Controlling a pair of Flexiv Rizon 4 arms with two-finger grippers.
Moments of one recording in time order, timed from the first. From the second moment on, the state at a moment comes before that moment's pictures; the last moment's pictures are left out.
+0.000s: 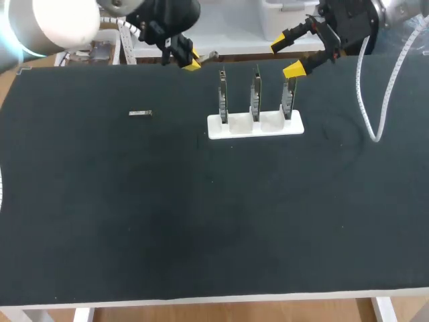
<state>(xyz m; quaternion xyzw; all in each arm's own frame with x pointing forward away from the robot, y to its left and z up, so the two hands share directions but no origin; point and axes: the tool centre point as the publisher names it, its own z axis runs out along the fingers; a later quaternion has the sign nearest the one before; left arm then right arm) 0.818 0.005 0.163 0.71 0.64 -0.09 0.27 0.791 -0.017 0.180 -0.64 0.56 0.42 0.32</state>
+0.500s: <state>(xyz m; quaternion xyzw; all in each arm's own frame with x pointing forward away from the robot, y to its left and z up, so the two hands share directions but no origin) 0.808 0.009 0.161 0.72 0.63 -0.09 0.28 0.791 -0.017 0.180 -0.64 0.56 0.42 0.32</state>
